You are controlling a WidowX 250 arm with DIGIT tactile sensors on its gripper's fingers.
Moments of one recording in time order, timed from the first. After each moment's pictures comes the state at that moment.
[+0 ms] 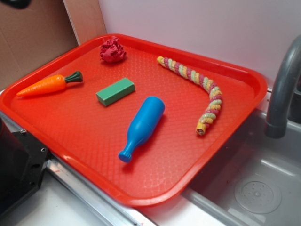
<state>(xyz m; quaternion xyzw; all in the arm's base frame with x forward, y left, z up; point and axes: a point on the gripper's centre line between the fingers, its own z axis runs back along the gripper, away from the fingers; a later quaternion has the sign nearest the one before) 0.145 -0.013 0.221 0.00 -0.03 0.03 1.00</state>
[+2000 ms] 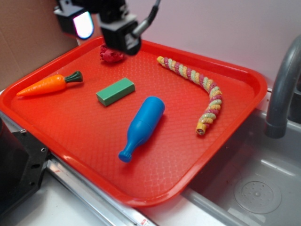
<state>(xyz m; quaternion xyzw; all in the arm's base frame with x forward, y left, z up) 0.191 -0.091 0.172 -0.02 -0.03 0.06 1.00</state>
